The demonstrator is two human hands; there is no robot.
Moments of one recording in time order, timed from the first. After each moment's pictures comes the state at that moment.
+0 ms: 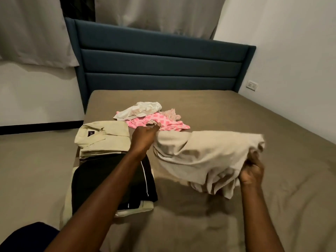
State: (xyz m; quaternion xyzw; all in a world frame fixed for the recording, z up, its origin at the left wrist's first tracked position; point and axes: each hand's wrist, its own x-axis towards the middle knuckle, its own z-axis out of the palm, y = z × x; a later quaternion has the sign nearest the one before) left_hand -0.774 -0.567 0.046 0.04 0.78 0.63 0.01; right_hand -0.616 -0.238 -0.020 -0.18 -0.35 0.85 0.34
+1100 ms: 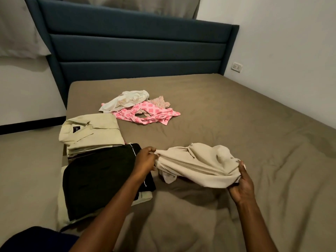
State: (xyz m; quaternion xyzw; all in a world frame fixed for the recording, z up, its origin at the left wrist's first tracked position) left_hand -0.738 -0.554 -0.065 0.06 0.77 0.61 0.17; right_hand -0.543 -0.287 -0.092 -0.28 -0.31 0.86 0.31
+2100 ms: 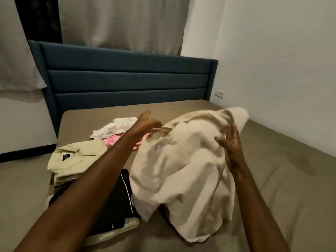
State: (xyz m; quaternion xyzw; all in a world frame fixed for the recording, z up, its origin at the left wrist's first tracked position) left_hand -0.788 -0.501 0.139 0.22 0.72 0.64 0.17; right_hand -0.590 -0.235 0.077 -0.08 -0.68 0.64 0.34
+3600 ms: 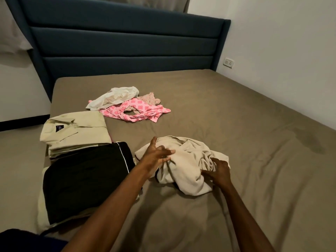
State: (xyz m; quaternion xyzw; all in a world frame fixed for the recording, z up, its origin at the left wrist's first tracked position) left_hand -0.715 -0.489 -0.053 0.08 0.51 0.77 0.36; right_hand -0.571 -0.217 -0.157 -0.36 -0.85 0.37 0.14
